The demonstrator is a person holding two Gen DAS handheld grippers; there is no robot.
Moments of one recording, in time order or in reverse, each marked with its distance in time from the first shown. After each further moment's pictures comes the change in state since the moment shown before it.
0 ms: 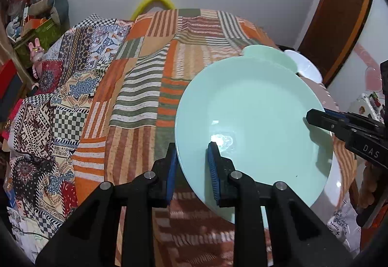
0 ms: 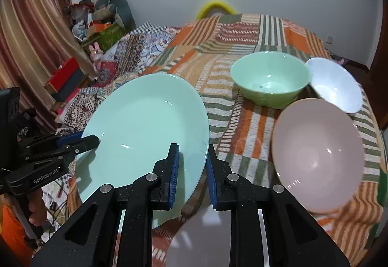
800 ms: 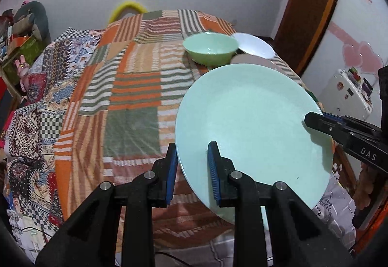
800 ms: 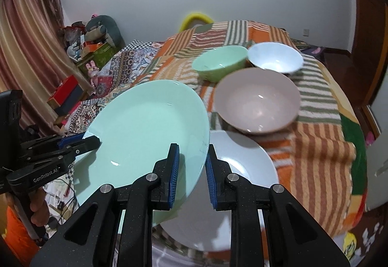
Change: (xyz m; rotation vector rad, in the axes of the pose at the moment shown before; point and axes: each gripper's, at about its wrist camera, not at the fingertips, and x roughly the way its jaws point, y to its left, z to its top) left arm -0.034 -0.097 -0.042 0.113 0.012 -0.071; right arm -0.078 -0.044 -0.067 0.115 -0.071 -0.034
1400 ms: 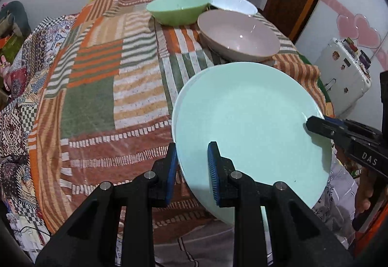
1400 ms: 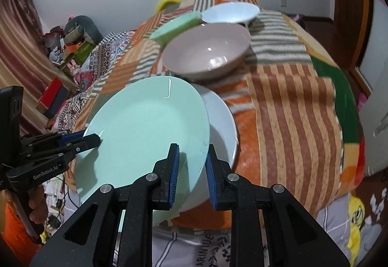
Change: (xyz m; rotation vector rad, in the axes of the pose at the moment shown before) left arm 0.058 -0.050 -0.024 0.062 0.161 -0.034; right arm -0.004 -0.056 -0.060 0.151 0.095 -0.019
